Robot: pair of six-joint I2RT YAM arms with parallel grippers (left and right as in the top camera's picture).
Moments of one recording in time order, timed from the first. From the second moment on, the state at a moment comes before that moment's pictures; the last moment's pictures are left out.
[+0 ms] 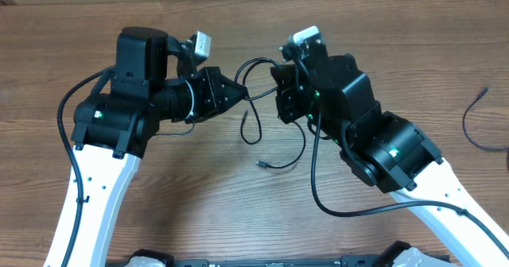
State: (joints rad) left arm -0.24 1.34 1.49 -0.94 0.73 -0.68; right arm 0.69 1.30 1.42 -0.59 0.13 0.20
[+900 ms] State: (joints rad) left arm -0.23 1.33 1.49 -0.91 0.68 -0.68; right arm 0.45 1.18 1.42 -0.64 -0.10 0.20
